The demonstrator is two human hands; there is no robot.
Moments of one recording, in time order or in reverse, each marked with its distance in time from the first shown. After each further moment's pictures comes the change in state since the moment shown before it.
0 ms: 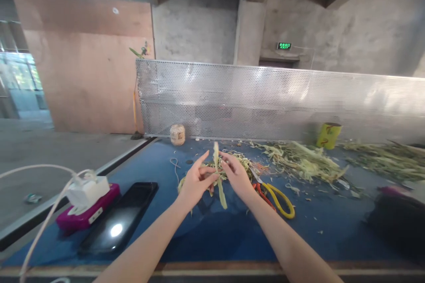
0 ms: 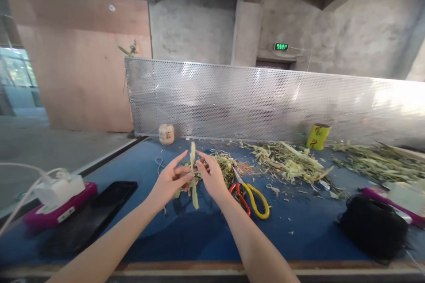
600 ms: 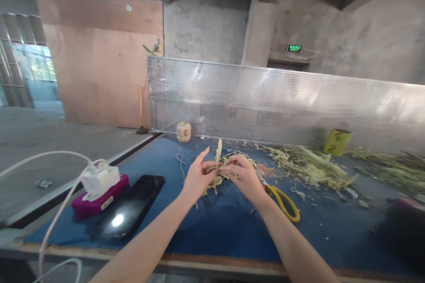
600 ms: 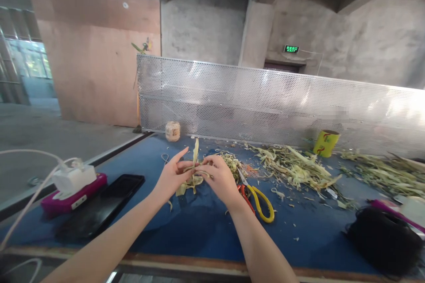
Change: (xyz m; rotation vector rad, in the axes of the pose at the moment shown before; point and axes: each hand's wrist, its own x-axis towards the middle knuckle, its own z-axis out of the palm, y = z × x) left_hand 0.003 -0.002 -0.007 -0.051 0.113 0.020; right_hand -0.005 -0.004 -0.012 -0.352 -0.109 -0.470
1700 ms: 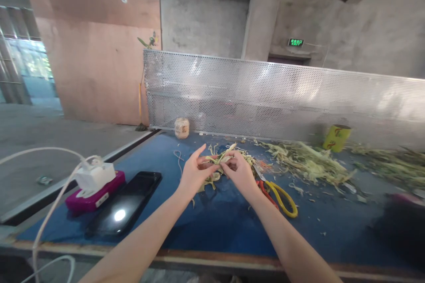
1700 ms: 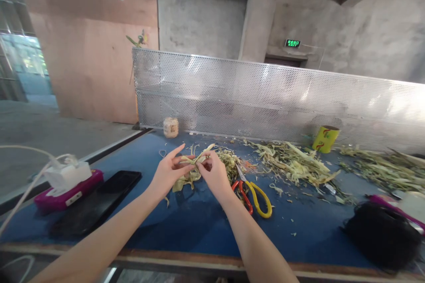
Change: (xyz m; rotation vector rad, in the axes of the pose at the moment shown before) left_hand 0.000 0.004 0.006 -0.028 0.103 -0.044; right_hand 0.001 -0.001 0.017 0.432 0.032 0.541
